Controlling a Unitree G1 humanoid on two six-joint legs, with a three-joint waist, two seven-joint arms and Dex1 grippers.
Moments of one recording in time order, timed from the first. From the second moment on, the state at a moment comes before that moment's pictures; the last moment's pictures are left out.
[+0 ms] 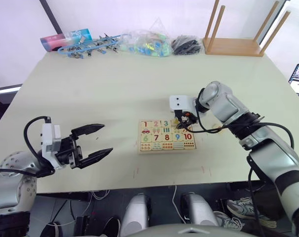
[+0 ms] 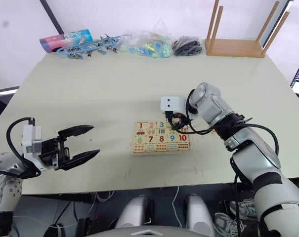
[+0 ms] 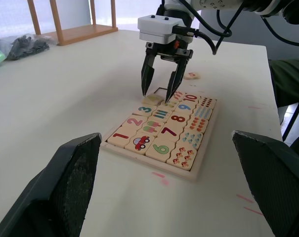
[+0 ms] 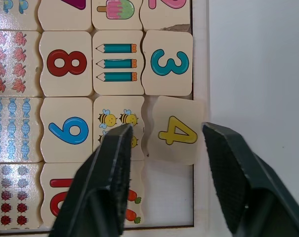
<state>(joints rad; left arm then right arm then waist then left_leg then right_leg) 0.09 0.76 0.38 -0.10 -0.67 0.10 -1.33 -1.06 -0.41 0.61 0.47 -0.21 0.46 1.32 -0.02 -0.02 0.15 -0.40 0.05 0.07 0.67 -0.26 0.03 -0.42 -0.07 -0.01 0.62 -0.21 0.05</state>
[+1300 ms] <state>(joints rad) 0.07 0.76 0.38 -0.06 -0.66 0.08 -1.37 -1.08 -0.35 0.50 0.63 -0.19 0.32 1.21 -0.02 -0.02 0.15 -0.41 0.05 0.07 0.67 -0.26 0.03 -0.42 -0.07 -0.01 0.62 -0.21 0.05</state>
